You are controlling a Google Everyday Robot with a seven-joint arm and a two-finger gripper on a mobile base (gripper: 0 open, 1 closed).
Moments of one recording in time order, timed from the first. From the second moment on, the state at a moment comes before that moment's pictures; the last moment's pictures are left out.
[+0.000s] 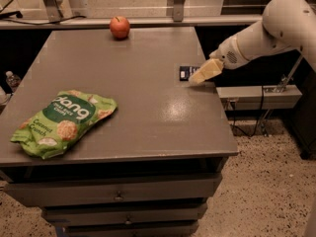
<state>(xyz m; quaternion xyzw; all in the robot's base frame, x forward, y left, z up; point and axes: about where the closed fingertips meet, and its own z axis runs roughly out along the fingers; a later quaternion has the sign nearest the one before) 0.694 -0.153 0.836 -0.44 0.82 0.18 0.34</state>
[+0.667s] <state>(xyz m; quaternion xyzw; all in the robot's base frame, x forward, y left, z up) 0.692 -0.143 0.828 -0.44 0.81 0.17 0.35</state>
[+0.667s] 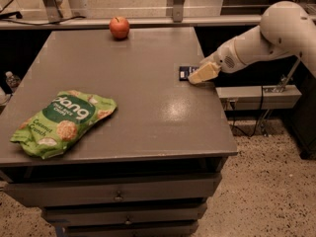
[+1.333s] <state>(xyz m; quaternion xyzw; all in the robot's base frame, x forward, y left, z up) 0.692 -0.143 0.830 -0.44 0.81 0.17 0.35</state>
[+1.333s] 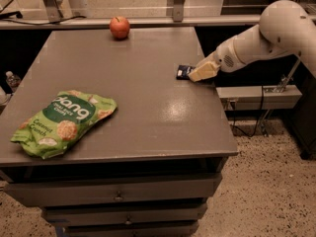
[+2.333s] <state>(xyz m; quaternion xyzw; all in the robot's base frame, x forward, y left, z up) 0.702 -0.138 0.885 -0.46 0.79 0.15 0.38</state>
